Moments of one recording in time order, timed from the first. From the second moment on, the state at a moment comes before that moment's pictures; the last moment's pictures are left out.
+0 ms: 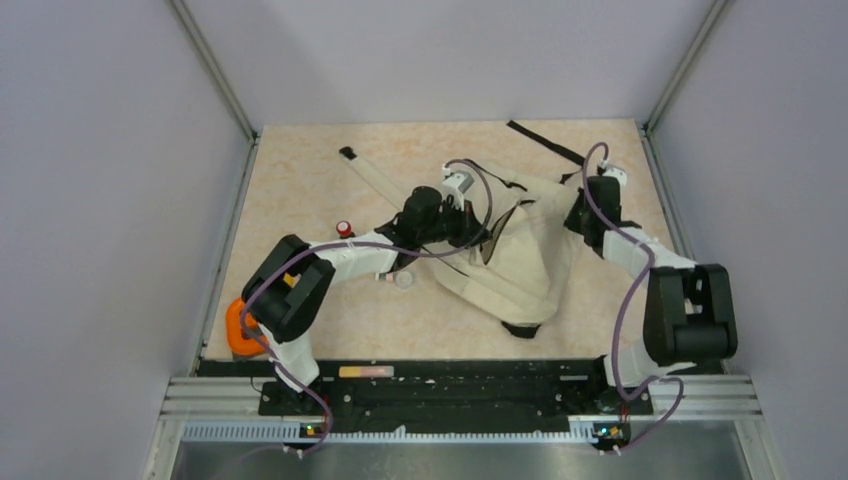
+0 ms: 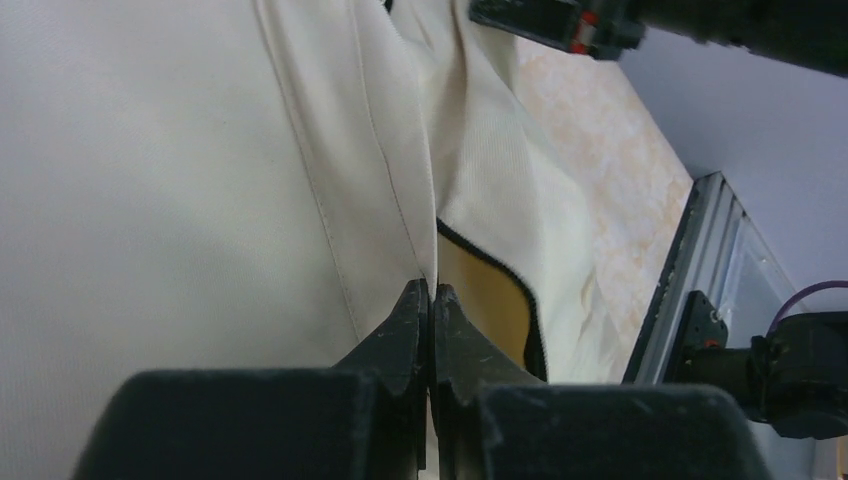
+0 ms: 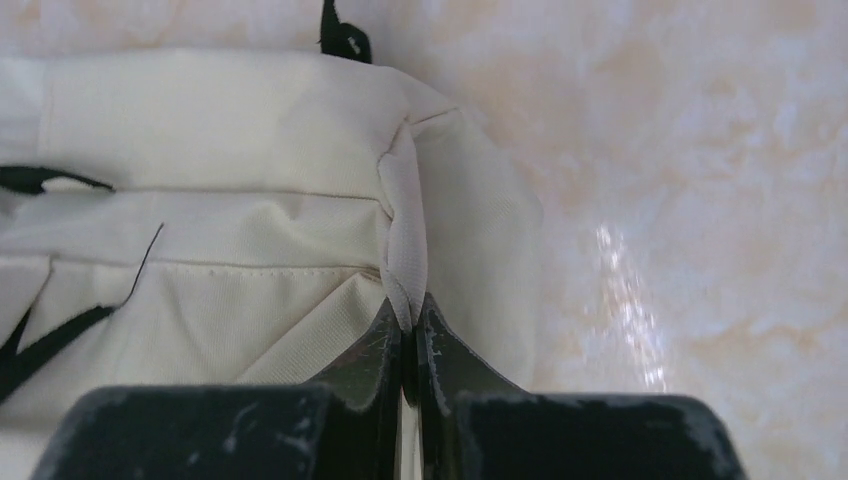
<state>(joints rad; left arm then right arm) -0.70 1.78 1.05 0.39 0.40 -0.47 0.07 1.44 0.76 0.01 0.18 0.43</state>
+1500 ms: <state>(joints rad) -0.78 1.80 0.84 0.74 0.09 -0.88 0.79 1.62 1.23 -0.69 0.74 0.33</state>
